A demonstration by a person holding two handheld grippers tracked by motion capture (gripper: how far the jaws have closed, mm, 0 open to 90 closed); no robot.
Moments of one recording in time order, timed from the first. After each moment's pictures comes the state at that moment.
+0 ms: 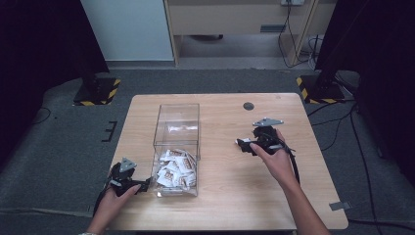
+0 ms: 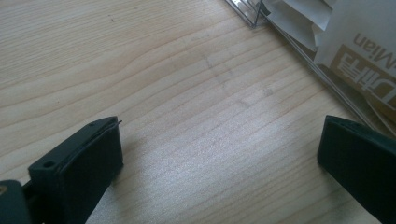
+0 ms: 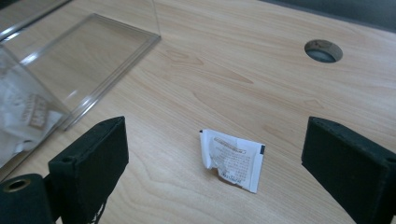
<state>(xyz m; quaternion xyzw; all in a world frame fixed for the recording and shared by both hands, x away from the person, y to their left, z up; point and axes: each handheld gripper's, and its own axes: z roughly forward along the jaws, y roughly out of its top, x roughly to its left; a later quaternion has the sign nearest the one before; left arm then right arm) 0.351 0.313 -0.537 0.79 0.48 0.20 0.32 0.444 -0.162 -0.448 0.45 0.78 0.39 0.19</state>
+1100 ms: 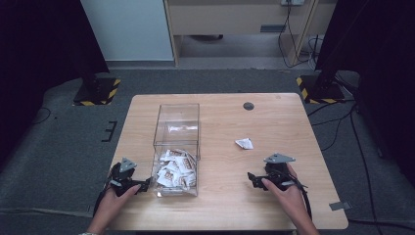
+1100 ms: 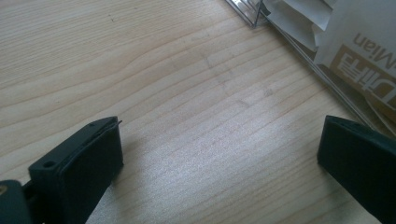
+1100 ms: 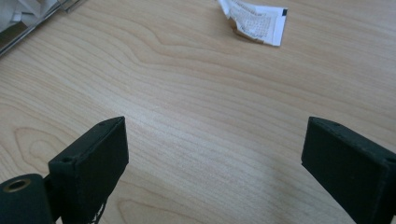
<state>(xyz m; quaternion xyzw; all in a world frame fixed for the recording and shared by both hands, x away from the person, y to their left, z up) 0.351 0.313 -0.537 0.79 0.48 0.20 0.32 0.366 -0.195 -0.518 0.46 0.79 0.37 0.16</state>
